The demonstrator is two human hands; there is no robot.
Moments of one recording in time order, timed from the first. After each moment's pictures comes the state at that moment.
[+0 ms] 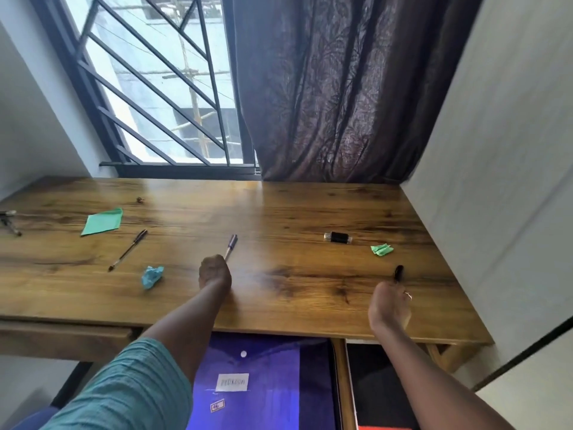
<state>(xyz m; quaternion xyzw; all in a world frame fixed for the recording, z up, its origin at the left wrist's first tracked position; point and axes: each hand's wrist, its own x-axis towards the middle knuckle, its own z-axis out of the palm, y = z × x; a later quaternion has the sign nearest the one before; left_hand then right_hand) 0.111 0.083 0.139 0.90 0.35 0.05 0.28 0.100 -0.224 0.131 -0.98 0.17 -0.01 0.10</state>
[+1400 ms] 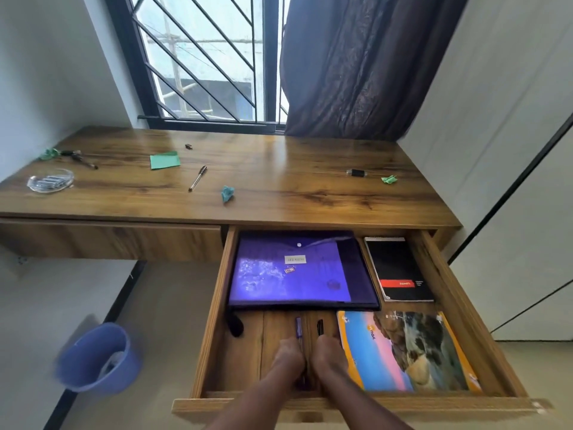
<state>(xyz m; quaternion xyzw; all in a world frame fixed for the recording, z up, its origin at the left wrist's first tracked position) -0.285 0.031 0.059 0.87 0.22 -0.28 0.35 -0.279 -0.050 0.057 -0.96 0.11 0.19 0.16</state>
